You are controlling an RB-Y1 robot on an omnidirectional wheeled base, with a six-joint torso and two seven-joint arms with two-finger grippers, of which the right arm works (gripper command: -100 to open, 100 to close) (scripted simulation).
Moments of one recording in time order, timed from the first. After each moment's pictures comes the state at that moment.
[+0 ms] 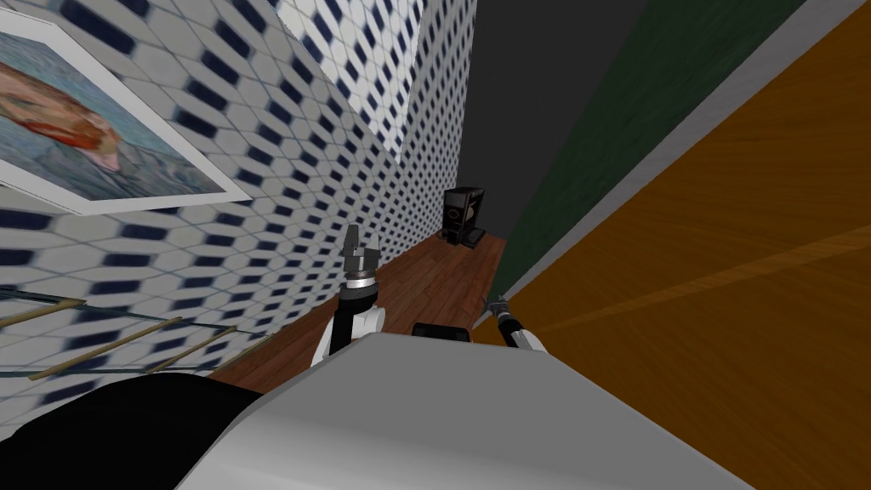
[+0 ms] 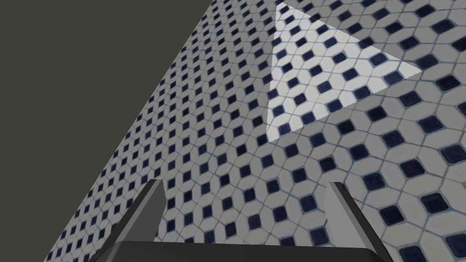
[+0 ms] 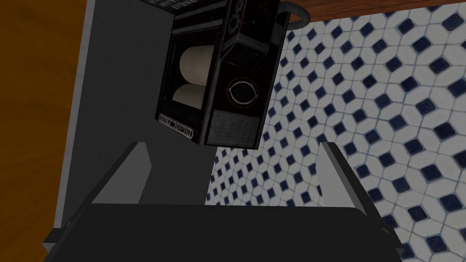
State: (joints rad) arm 0.29 -0.18 -0.06 -1.32 1.20 -0.18 0.47
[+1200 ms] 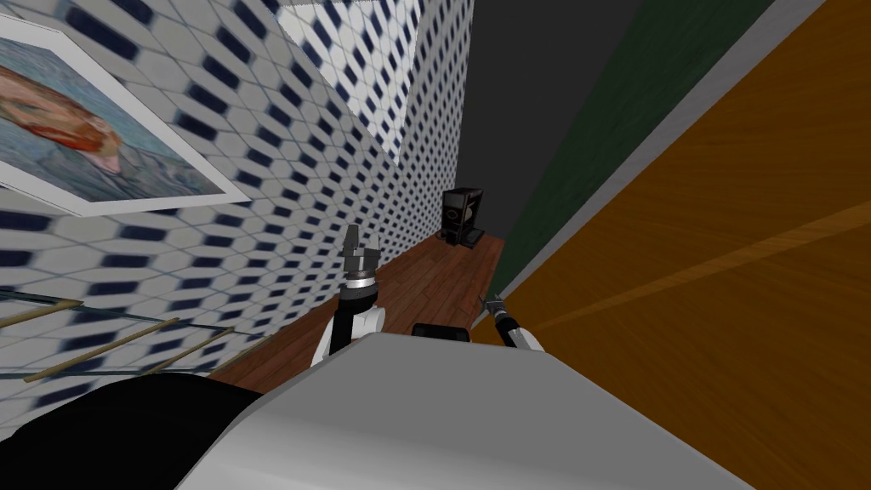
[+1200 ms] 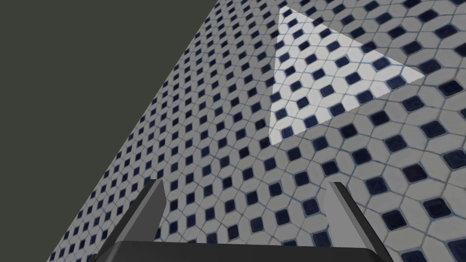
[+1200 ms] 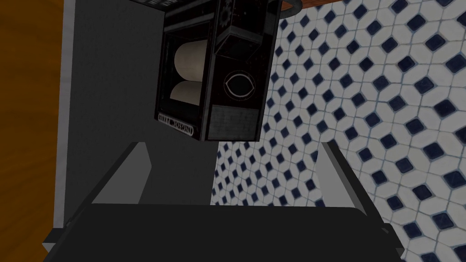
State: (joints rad) arm 0.28 -0.17 -0.04 -1.31 1.17 -0.20 0.44
